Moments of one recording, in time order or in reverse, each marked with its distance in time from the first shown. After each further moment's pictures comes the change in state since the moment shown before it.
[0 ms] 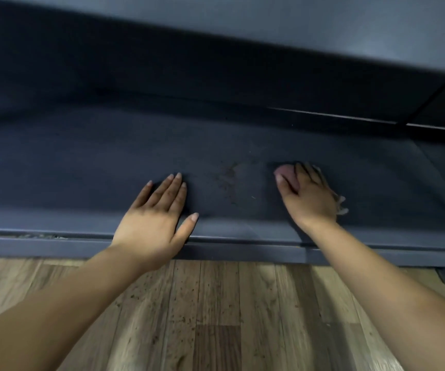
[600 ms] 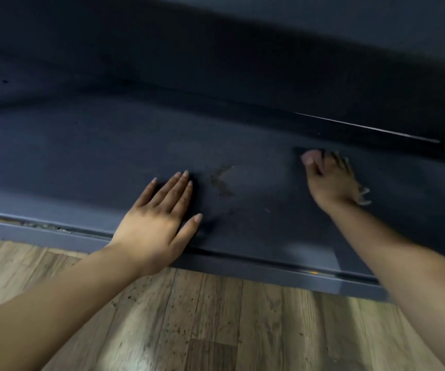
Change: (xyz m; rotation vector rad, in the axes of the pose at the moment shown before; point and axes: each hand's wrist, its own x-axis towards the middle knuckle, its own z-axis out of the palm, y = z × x) left_hand 0.003 -0.004 0.000 0.024 0.034 -0.050; right_hand 0.077 0.004 0.004 0.070 0.047 0.031
